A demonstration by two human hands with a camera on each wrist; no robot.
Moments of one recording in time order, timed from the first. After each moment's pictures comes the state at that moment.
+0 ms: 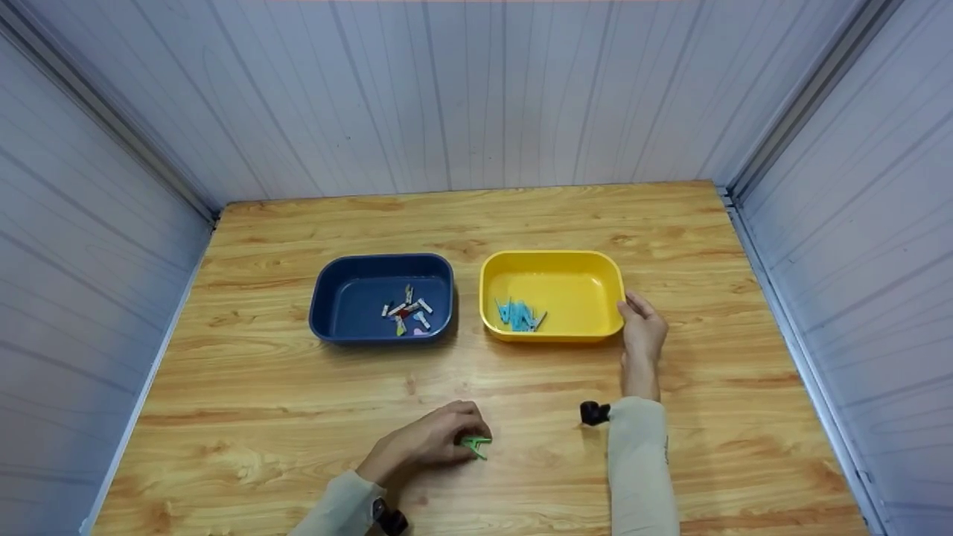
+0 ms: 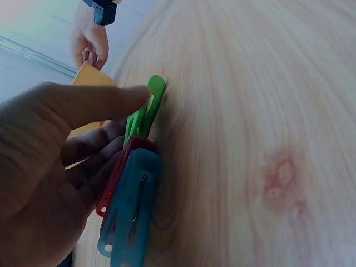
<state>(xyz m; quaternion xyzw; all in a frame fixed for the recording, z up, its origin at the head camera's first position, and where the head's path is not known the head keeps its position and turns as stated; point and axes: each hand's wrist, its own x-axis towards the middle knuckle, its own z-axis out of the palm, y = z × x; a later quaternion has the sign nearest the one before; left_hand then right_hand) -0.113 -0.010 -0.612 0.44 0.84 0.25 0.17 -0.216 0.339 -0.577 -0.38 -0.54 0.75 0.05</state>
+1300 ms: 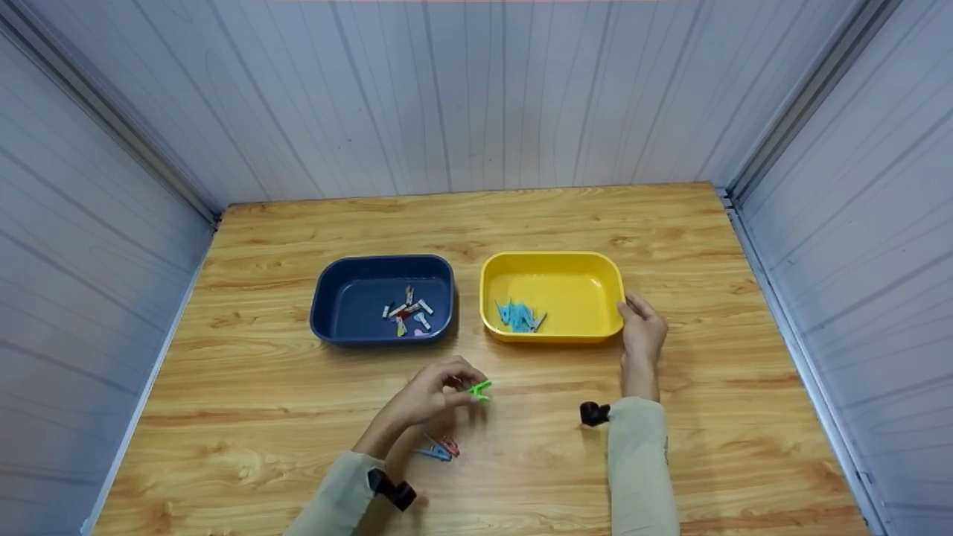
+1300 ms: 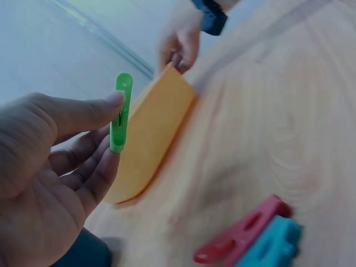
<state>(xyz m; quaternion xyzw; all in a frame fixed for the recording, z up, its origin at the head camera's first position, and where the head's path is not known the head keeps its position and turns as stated) -0.146 -0.009 -0.571 0.25 0.79 0.52 0.19 -0.215 0.339 -0.576 -0.38 -0.53 0.76 0.05</state>
